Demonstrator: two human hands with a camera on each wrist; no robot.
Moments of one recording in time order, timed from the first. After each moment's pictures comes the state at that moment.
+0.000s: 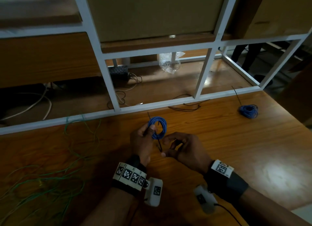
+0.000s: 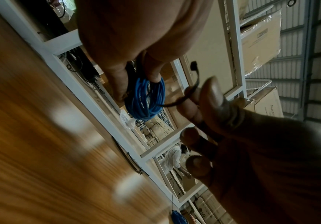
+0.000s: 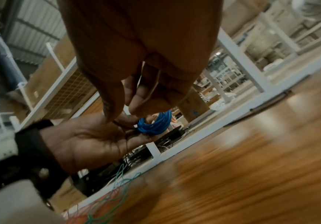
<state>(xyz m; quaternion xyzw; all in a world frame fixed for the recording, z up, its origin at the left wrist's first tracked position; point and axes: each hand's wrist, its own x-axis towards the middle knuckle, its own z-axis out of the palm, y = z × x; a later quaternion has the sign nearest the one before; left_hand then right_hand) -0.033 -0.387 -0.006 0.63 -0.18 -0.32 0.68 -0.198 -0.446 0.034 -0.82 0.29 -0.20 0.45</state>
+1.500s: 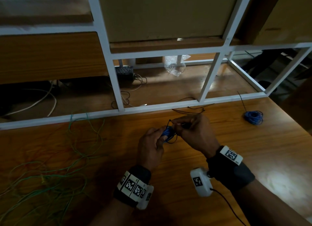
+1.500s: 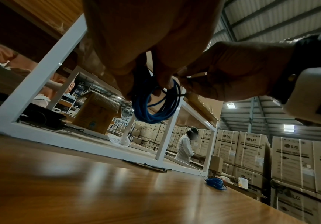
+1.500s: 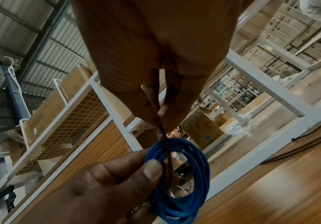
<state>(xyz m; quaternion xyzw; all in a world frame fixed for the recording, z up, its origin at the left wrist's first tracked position) -0.040 -0.365 0.003 0.72 -0.47 -0.14 0.50 -0.170 -0.483 0.072 -0.82 0.36 -0.28 0.36</state>
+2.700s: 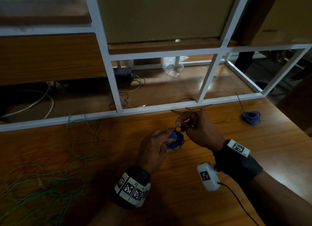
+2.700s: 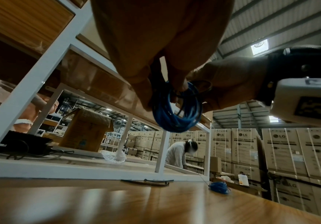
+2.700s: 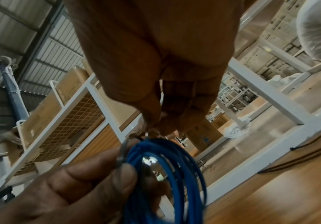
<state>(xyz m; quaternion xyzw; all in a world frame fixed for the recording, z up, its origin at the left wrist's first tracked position) -0.041 -0.360 0.015 0.66 -0.56 -0.17 0.47 -0.179 -0.499 0.092 -0.85 0.32 -0.20 0.37</state>
